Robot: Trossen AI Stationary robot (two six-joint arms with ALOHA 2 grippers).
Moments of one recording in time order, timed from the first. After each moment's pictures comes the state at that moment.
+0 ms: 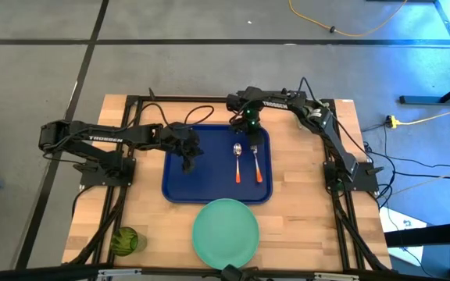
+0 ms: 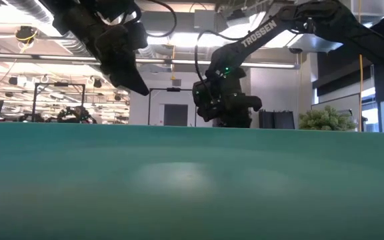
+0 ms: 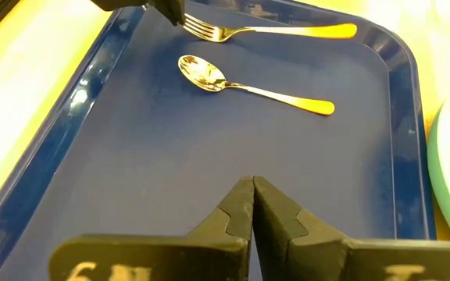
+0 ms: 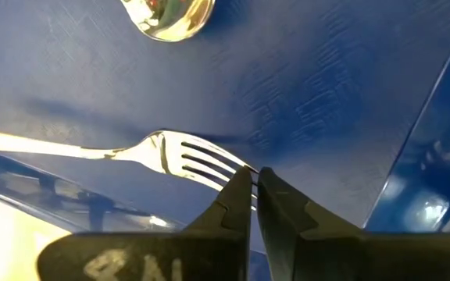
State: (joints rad) left arm 0.18 1.23 0.73 -0.20 0.03 -0.13; right arm -0.50 2.31 1.86 -1.31 -0.23 -0.69
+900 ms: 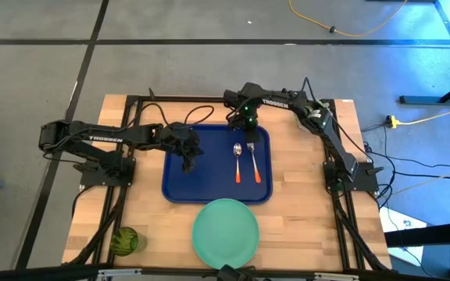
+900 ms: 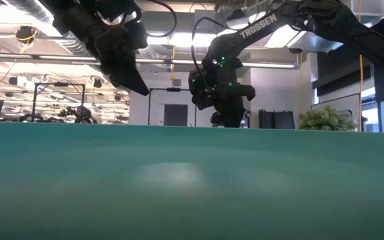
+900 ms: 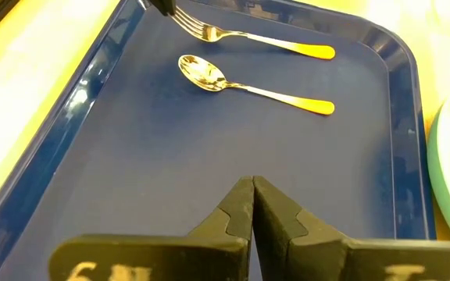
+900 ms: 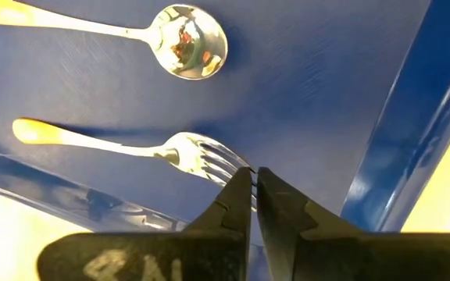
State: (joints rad) left arm 0.18 1.23 0.73 -0.20 0.03 -0.13; right arm -0.49 2.31 1.97 -1.38 -0.23 -0.67
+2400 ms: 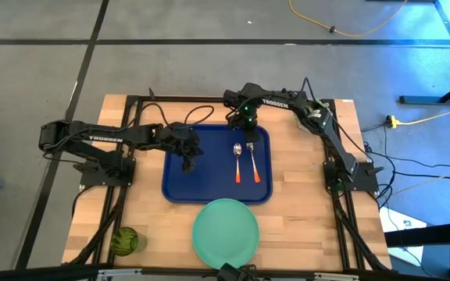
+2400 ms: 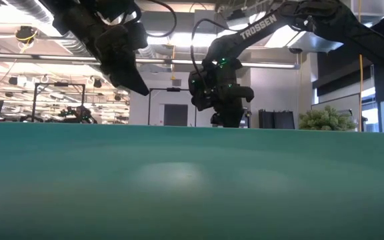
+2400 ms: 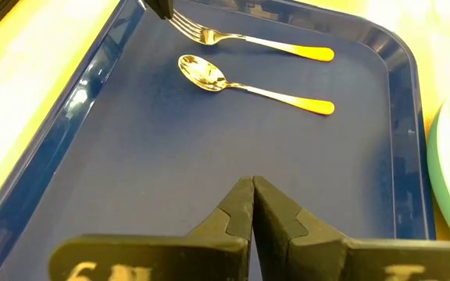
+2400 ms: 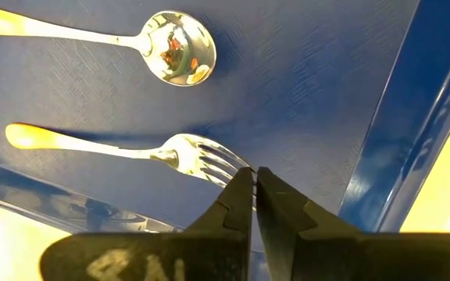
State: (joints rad) left arm 0.18 1.23 0.73 -0.20 0.03 -0.13; right arm -0.49 2.31 1.96 -1.35 -0.23 -0.65
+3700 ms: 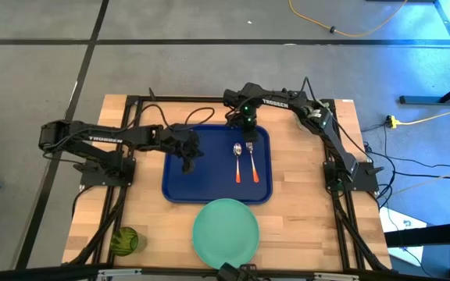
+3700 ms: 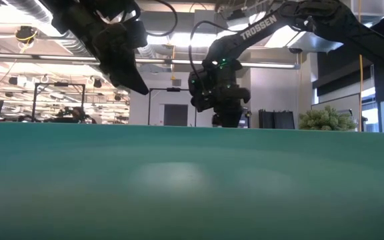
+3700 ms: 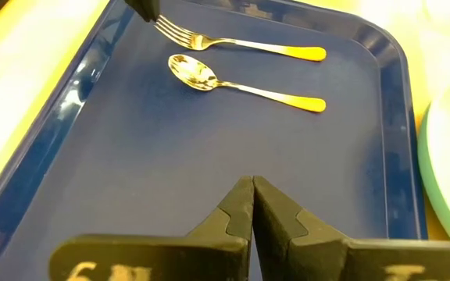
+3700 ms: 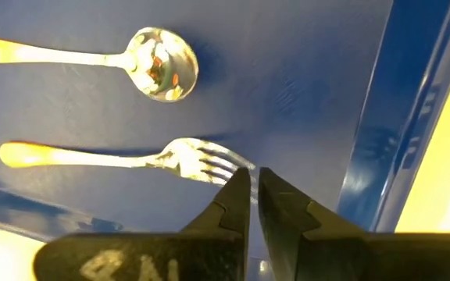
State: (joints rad) left arm 0.16 1.23 0.73 -0.20 0.03 -0.13; right arm -0.49 2.31 1.96 -1.32 -0.23 -0.58
